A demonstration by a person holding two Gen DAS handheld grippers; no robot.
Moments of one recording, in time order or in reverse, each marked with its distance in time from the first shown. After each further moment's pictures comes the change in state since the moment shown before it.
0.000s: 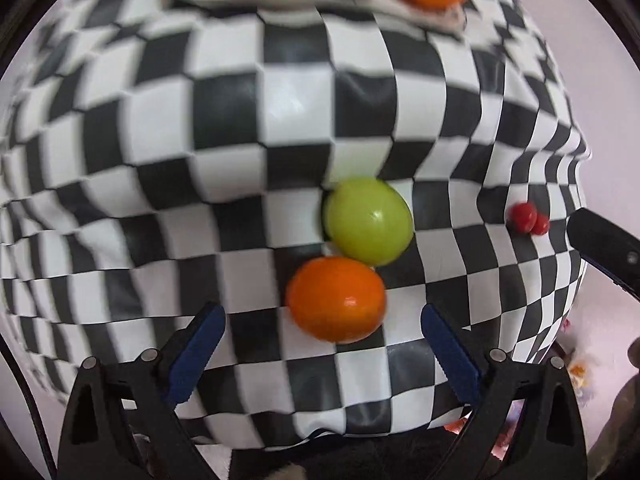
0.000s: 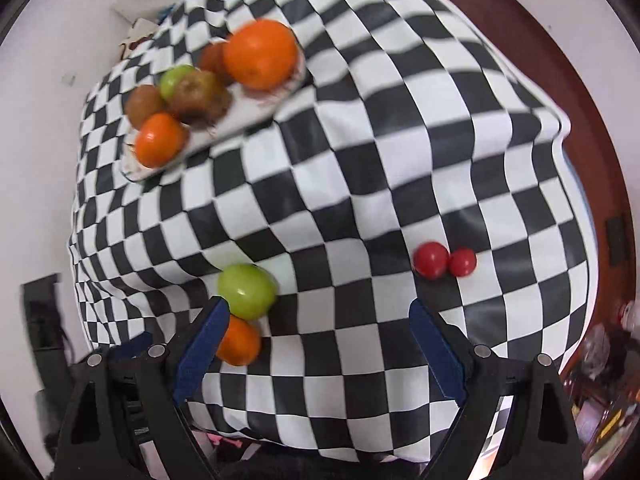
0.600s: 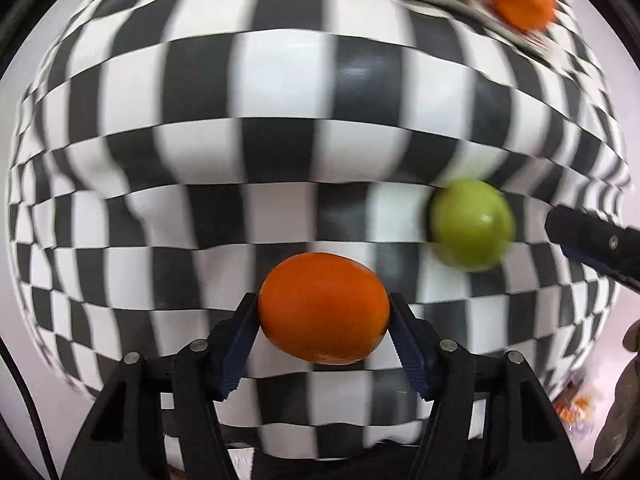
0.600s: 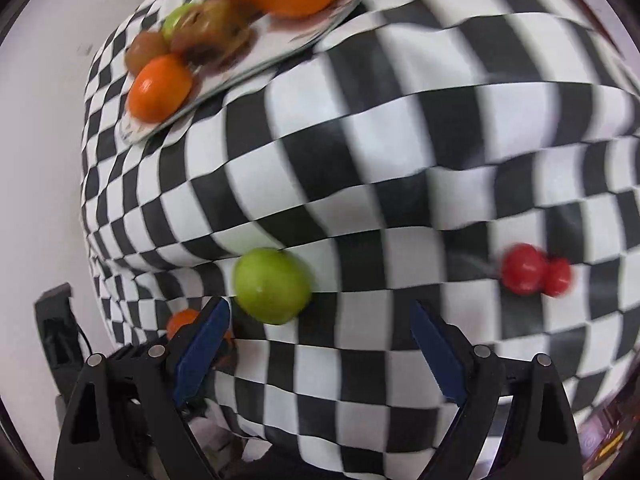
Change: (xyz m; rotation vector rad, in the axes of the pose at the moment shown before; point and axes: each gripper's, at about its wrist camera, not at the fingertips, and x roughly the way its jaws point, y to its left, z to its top) left arm -0.002 0.052 -0.024 -0.141 -0.031 0.115; right arm 0.080 0.037 0.017 -0.092 0.184 0.159
